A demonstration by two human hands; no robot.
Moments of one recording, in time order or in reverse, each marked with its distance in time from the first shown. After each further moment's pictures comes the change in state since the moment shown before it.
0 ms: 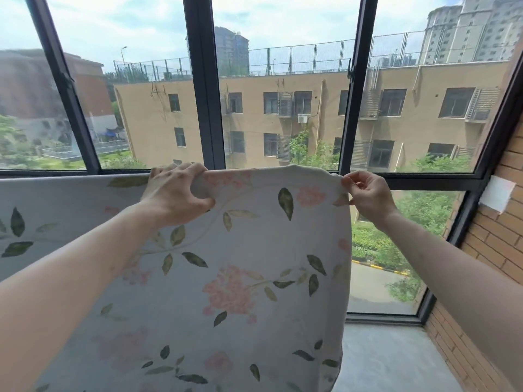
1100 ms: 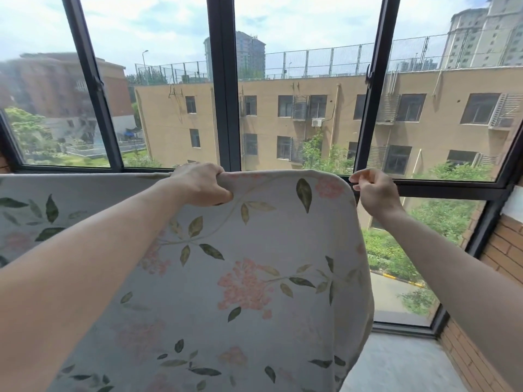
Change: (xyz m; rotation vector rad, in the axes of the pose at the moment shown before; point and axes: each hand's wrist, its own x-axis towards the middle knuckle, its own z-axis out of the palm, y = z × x) left_hand 0.020 0.007 -0.028 0.084 -0.288 -0.135; right_hand -0.004 -0.033 0.017 -0.180 0.056 0.055
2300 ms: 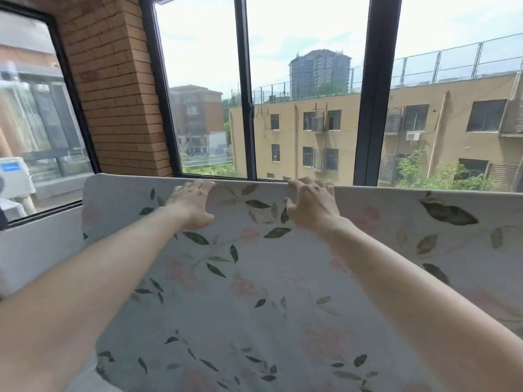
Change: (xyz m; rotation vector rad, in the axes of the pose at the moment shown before) left_hand -0.157 -0.454 -0.073 0.261 -0.008 -0.340; right_hand -0.197 -0.344 0.425 -0.431 -0.381 -0.548
